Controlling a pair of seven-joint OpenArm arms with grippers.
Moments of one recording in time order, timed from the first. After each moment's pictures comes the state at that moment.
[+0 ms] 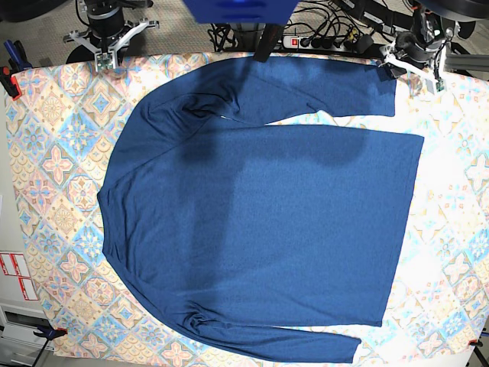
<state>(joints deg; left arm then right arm) 40.3 -16.5 -21.5 96.6 -32.9 0.9 39.3 -53.7 9.3 8.0 109.7 -0.6 1.0 -19.9</state>
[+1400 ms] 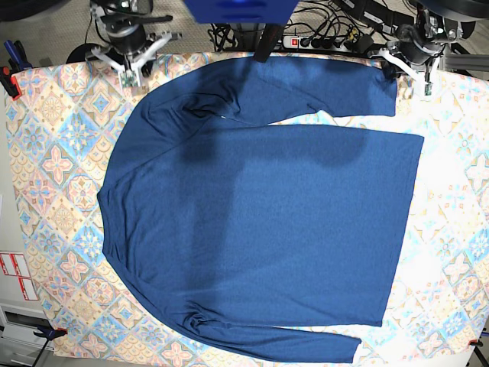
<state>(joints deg) 40.2 -16.5 -23.1 94.5 -32.5 -18.6 38.2 -45.7 9.3 0.0 110.6 -0.6 1.0 -29.2</state>
